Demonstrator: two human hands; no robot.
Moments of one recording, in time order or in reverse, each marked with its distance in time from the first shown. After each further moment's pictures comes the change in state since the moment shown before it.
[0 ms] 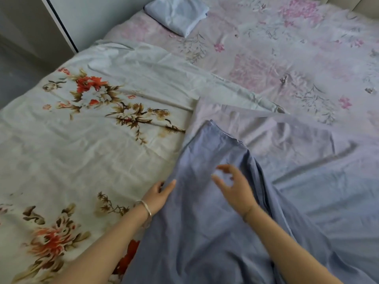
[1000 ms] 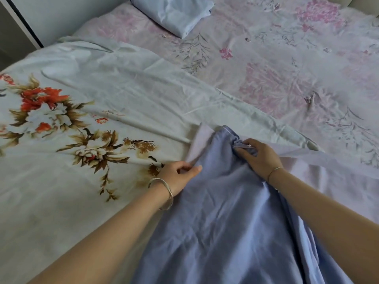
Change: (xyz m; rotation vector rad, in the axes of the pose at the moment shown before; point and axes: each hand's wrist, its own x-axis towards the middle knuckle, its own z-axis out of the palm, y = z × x) left_hand 0.196 0.121 0.024 0.039 0.027 0.238; right_hand 0.268 0.038 -0.045 -0.442 -0.040 0.084
